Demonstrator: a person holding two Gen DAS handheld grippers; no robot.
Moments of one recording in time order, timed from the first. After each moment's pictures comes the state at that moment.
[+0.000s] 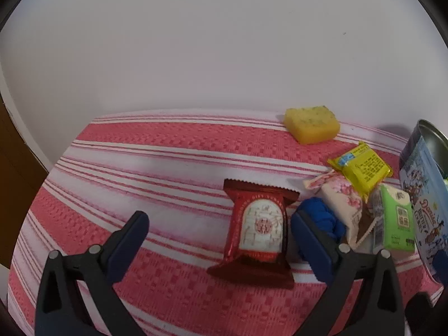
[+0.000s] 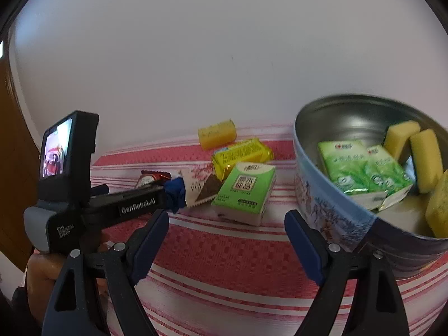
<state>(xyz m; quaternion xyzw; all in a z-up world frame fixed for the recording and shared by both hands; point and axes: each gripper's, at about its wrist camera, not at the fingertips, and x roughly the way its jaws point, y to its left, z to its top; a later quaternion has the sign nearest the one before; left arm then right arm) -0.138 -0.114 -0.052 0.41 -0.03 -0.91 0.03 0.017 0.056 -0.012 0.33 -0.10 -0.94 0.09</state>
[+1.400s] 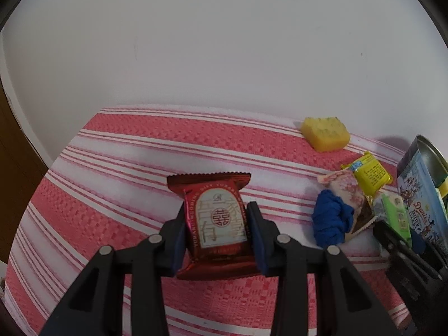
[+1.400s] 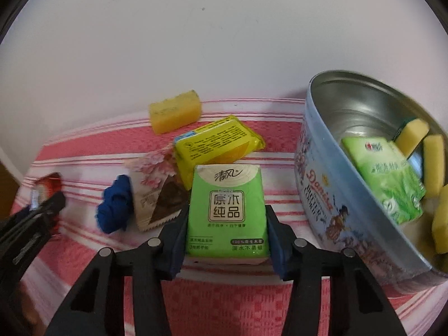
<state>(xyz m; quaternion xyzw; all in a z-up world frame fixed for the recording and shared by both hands) -0.133 -0.159 -0.045 0.41 0.01 -0.91 0.02 -0.057 0.040 -0.040 0.41 -0.07 -0.91 -0.01</state>
